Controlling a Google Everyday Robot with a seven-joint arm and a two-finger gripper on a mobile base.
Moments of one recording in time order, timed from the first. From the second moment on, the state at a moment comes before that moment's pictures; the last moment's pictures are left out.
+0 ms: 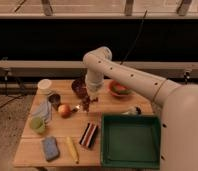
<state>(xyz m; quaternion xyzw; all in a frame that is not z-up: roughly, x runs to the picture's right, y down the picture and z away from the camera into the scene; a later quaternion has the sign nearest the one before) -0.038 0.033 0.777 -0.31 -0.16 -0.21 0.91</state>
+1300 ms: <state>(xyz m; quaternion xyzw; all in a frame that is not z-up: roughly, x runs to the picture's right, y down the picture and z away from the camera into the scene) -0.209 0.014 0.752 -0.29 -0.20 -0.28 0.90</state>
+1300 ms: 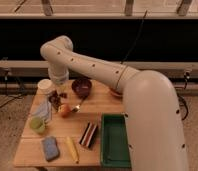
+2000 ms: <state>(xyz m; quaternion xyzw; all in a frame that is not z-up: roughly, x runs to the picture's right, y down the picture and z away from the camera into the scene) -0.217 0.012 0.757 -0.28 -0.20 -0.27 0.90</state>
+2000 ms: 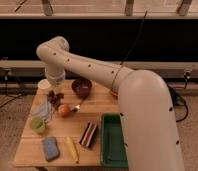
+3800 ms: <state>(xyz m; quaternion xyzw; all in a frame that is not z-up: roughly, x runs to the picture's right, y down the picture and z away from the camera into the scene) -0.216 -0.014 0.814 -0.27 -0.21 -0.24 0.91</state>
